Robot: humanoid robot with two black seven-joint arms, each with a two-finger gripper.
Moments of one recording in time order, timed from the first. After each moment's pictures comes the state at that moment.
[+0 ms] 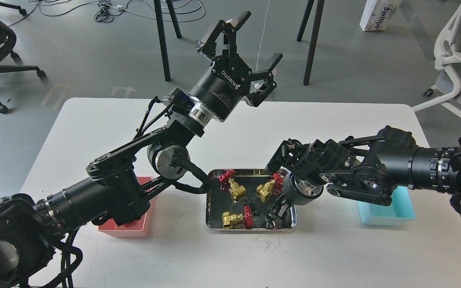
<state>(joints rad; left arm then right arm) -0.81 0.08 -0.53 -1.19 0.06 -0.20 -0.49 1.24 -0.14 -0.43 0.98 -1.59 0.49 0.23</state>
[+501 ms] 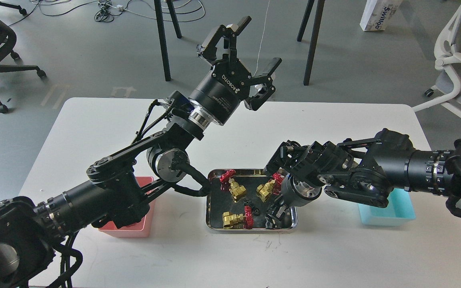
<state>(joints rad) -0.80 0.07 -0.53 -1.19 0.09 -0.20 -0.49 1.22 -0.13 -0.43 0.96 -1.59 0.49 0.23</state>
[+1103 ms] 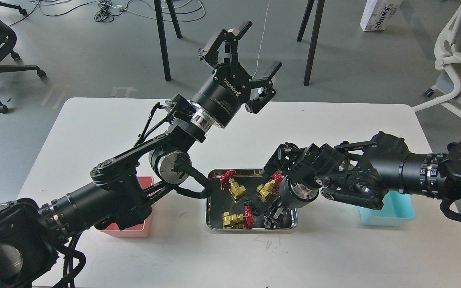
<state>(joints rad) -0.79 0.06 -0.53 -1.16 0.09 -0.20 -0.49 1.20 -0.10 -0.42 0.92 -1.58 0.49 0.23</state>
